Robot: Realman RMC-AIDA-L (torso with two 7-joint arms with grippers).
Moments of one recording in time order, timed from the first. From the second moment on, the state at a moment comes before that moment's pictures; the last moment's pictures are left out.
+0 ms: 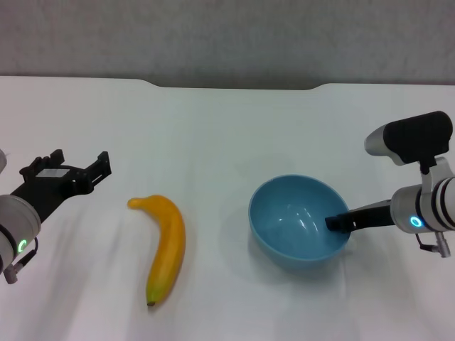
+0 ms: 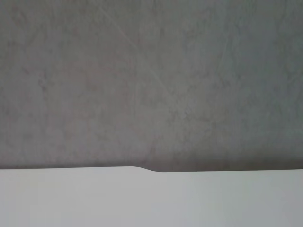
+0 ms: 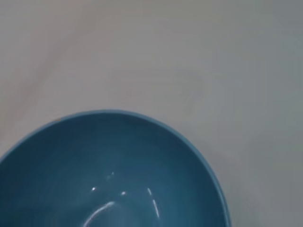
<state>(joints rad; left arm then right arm) -0.06 -2.02 -1.31 -1.20 0.46 -0.09 2.24 0.64 2.01 1.52 0.75 -2.30 0.70 -0.47</state>
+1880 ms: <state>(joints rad) -0.06 -2.00 -1.22 -1.28 0.45 0.03 2.23 0.60 2.00 1.49 0.88 -2.30 0.70 -0.47</state>
